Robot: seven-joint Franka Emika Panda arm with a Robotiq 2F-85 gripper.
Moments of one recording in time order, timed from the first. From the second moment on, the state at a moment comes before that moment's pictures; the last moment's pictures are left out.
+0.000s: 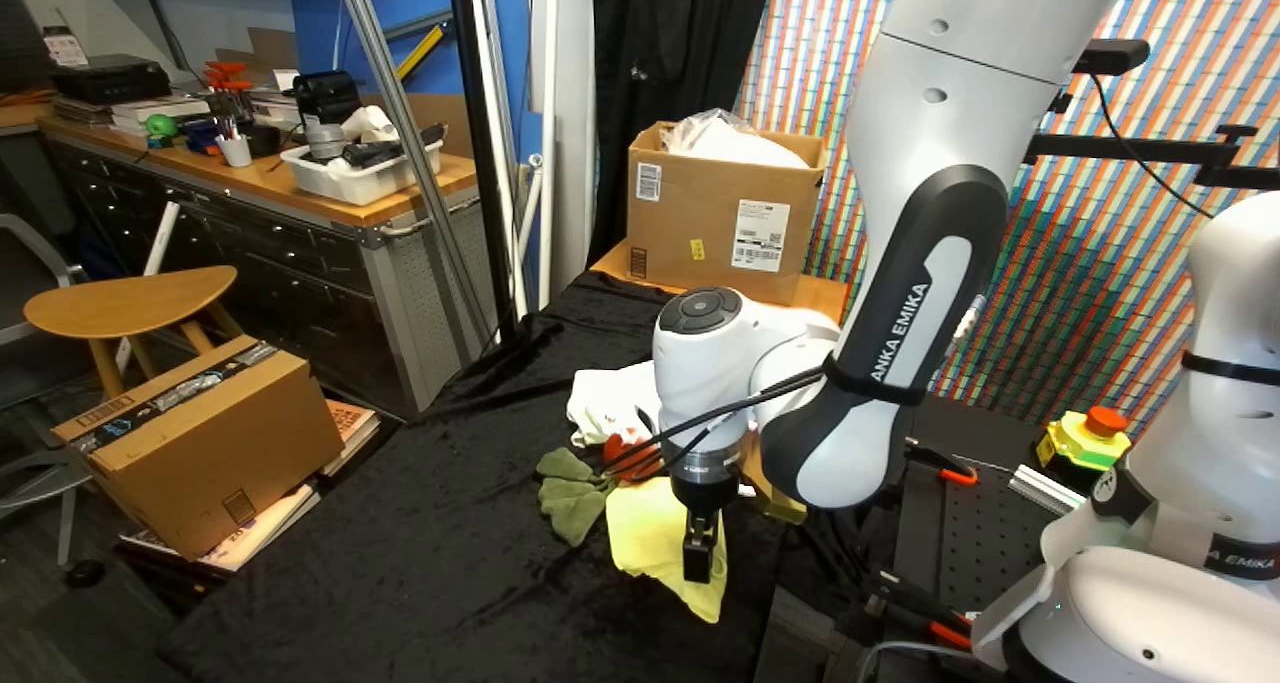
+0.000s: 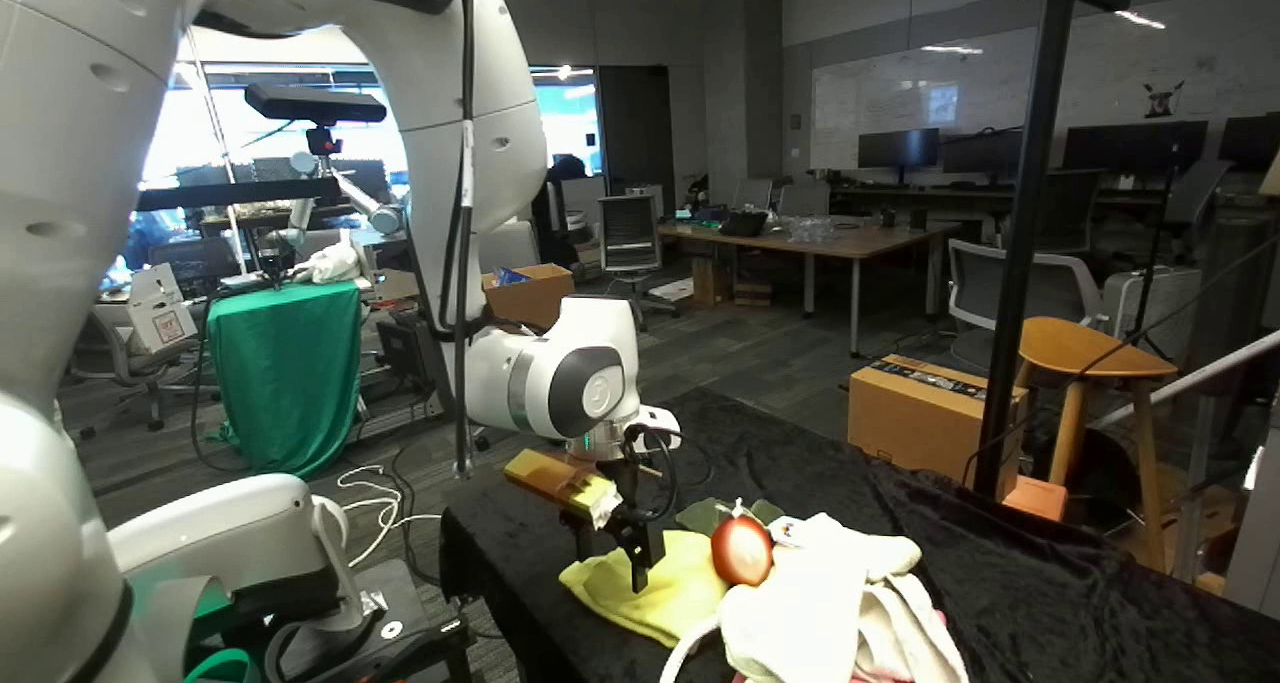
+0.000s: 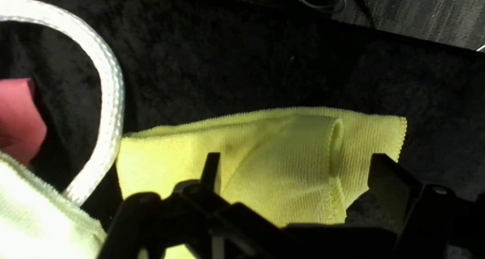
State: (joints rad) arm 0.37 0.46 0.00 -2.48 -0.17 2.84 0.21
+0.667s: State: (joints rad) arm 0.36 0.48 0.01 -2.47 -0.17 2.84 0.21
